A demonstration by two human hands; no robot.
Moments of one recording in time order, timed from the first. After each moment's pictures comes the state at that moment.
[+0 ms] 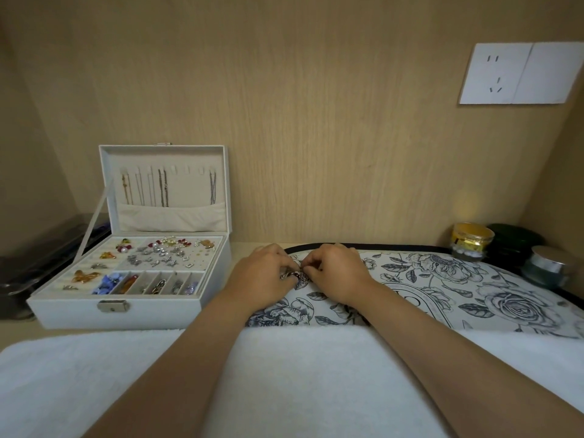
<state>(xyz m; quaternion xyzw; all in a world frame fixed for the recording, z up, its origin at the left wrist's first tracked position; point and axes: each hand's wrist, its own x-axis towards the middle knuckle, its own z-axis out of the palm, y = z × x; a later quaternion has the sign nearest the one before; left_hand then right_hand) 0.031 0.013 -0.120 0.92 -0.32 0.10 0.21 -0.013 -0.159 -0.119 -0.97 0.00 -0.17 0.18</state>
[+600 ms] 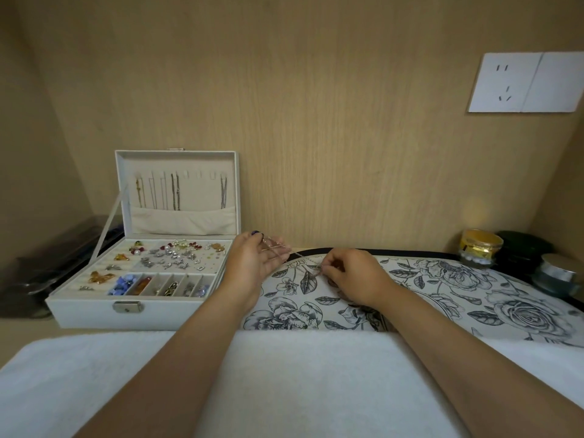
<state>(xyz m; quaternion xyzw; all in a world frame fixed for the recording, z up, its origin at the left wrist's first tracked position) 0.026 0.016 -0.094 0.48 -0.04 -0.05 0.87 -0.016 -0.182 -0.117 -0.96 -0.01 -0.15 0.23</state>
